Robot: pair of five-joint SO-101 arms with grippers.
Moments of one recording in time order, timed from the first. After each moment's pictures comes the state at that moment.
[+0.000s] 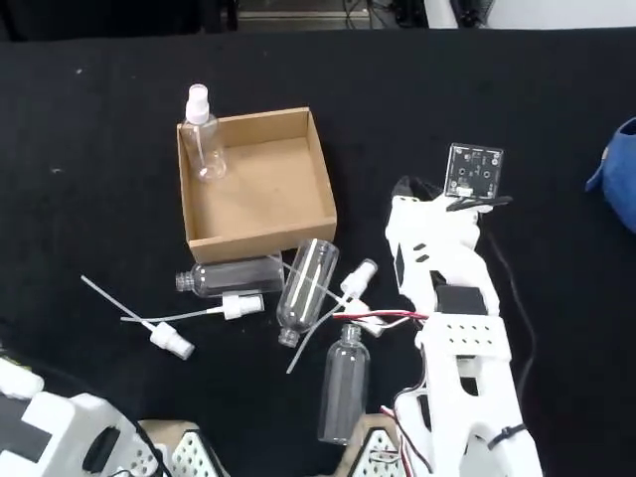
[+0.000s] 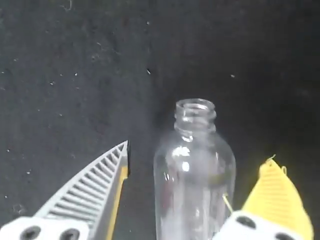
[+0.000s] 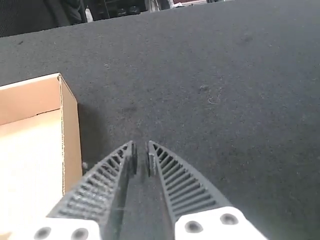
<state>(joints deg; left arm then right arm) -73.4 -8.7 37.4 48.0 -70.6 2.2 -46.6 70.3 14.4 -6.3</state>
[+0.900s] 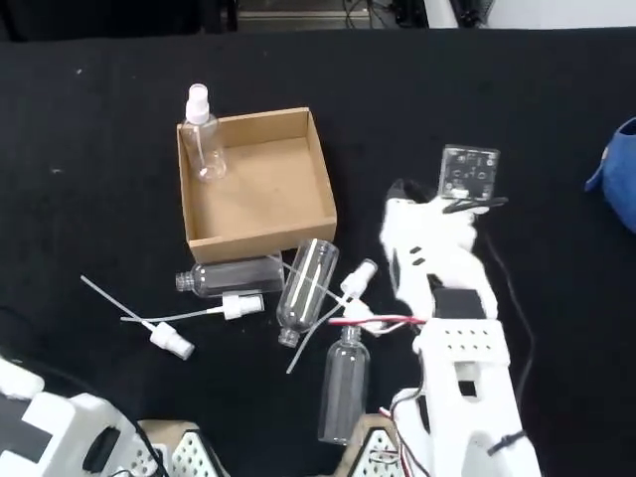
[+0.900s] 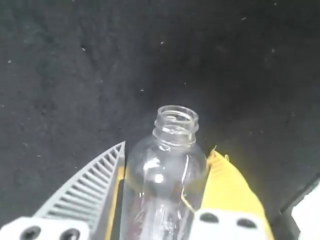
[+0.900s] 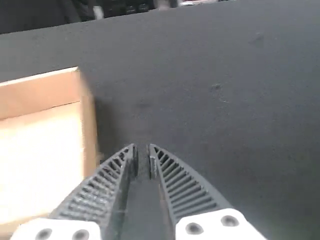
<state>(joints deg) -74.1 -8.8 28.0 72.4 -75.4 -0.4 -50.1 70.1 19.2 -6.3</state>
